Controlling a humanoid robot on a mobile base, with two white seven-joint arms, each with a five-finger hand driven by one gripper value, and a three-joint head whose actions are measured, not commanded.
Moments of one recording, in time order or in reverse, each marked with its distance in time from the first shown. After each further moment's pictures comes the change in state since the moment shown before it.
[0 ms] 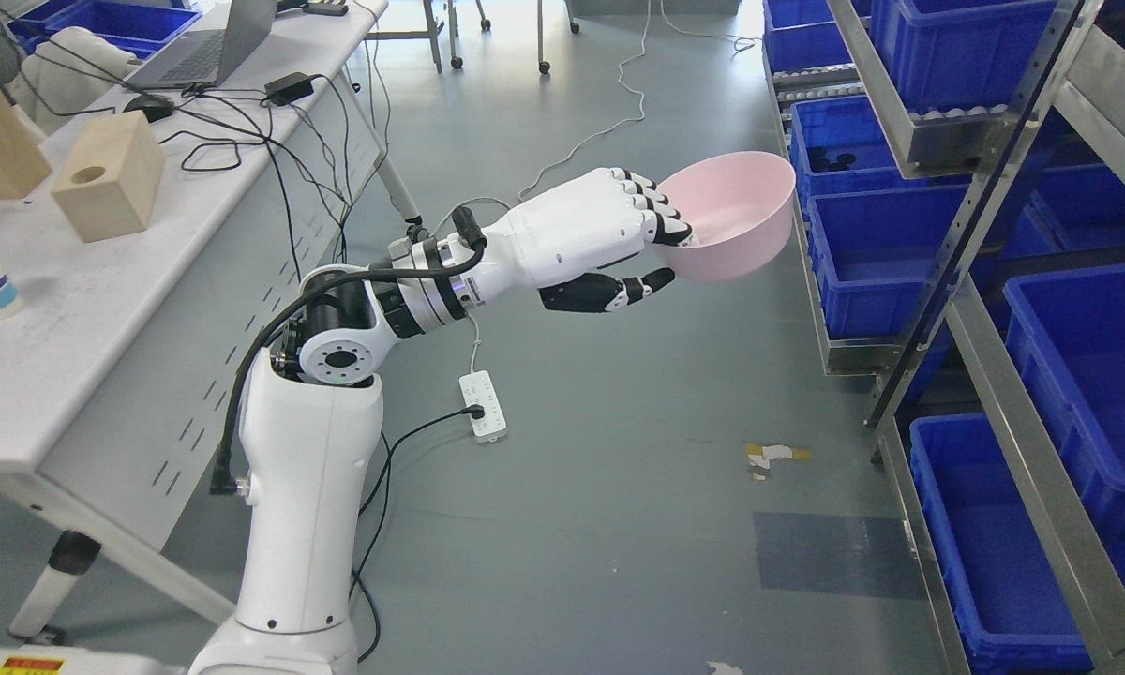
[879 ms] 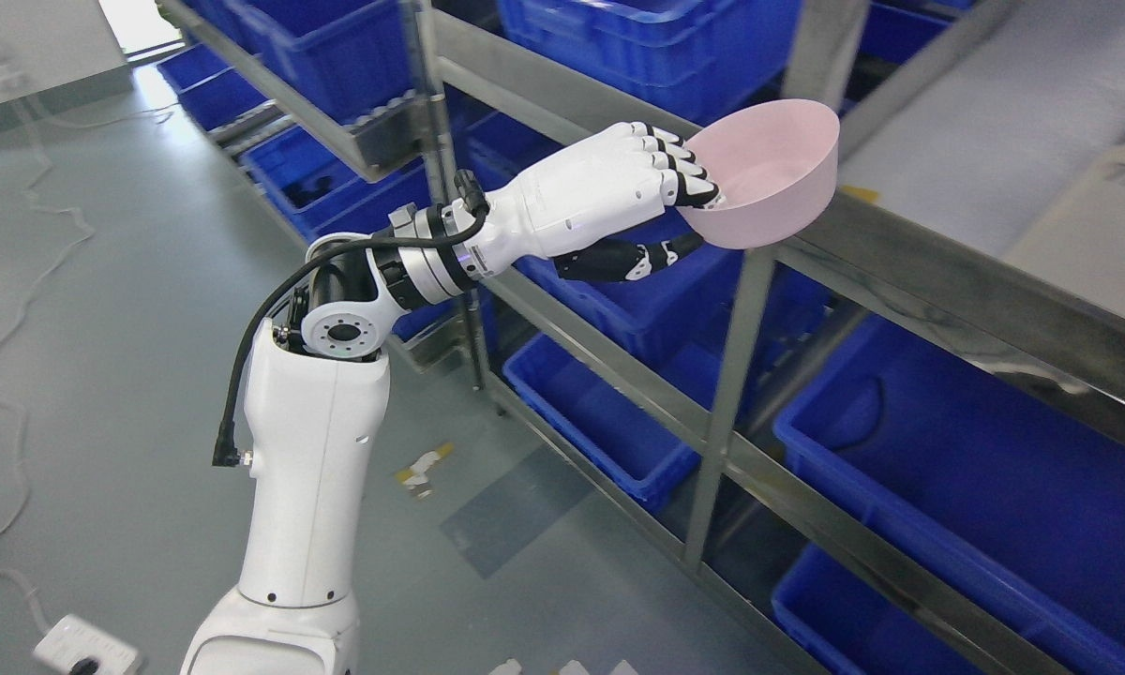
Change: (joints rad) left arm -0.069 0.000 -0.037 0.000 0.065 0.000 0.044; right arm 0.001 0.000 0.000 0.000 0.000 0.000 0.000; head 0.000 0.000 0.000
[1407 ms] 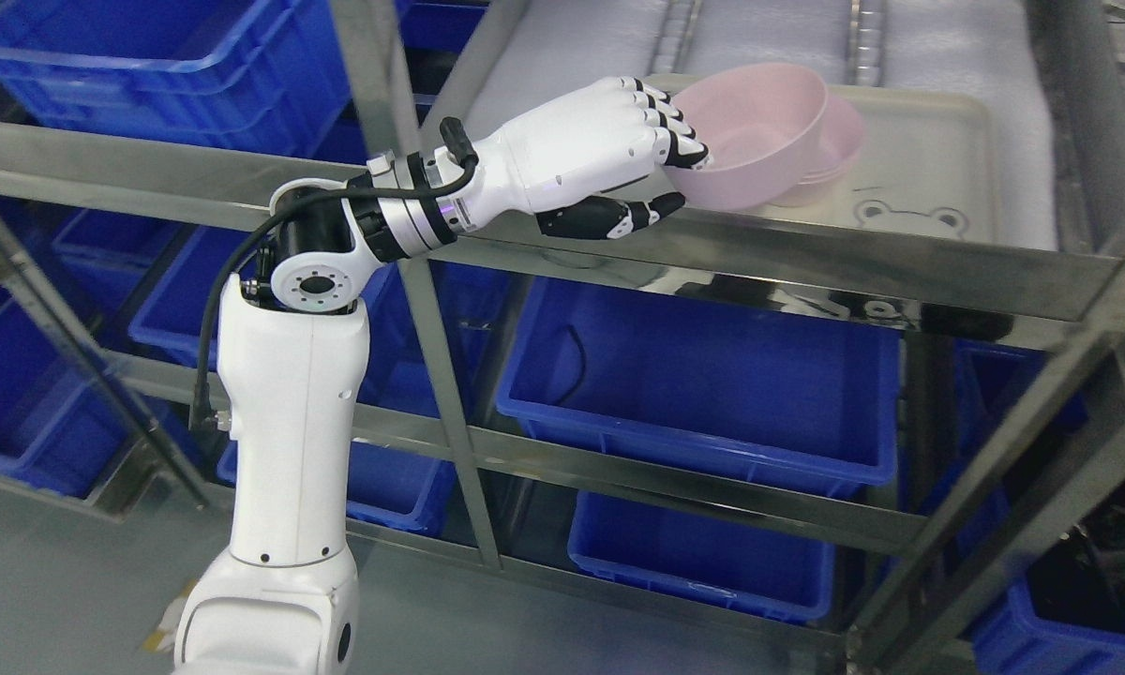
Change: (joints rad) left arm -0.126 0.000 0.071 0.008 -0.085 0.000 -0.128; right arm 0.000 0.000 0.000 0.000 0.000 0.000 0.000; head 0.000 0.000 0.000
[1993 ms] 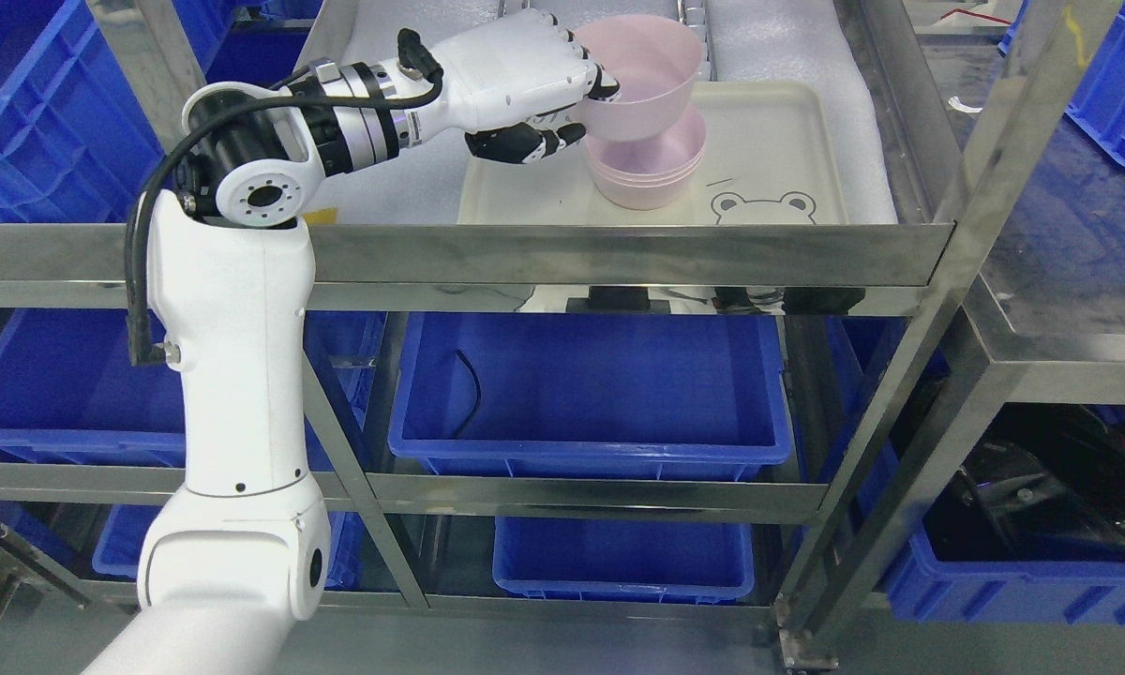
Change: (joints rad) left arm -0.132 0.061 0.040 0.105 -0.265 0.000 -0.087; right arm -0.001 0.000 0.000 0.000 0.000 0.000 0.000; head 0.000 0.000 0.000
